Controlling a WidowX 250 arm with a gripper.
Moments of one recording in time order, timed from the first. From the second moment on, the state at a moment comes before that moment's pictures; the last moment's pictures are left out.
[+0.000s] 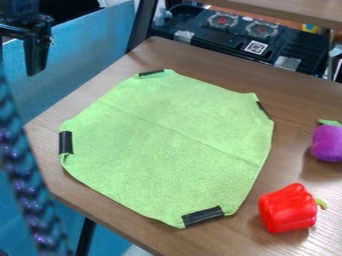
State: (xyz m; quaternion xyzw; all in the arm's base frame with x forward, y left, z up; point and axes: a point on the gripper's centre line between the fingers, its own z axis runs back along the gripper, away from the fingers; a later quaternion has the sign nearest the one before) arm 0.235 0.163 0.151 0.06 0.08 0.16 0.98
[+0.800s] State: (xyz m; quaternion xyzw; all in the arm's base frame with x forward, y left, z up) arm 0.211 0.218 0.106 -0.11 -0.03 0.28 0.95
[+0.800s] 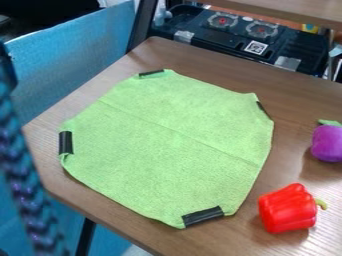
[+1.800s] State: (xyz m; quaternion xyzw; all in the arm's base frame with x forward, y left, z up) arm 0.219 0.180 0.030 -0.11 -0.11 0.34 0.93
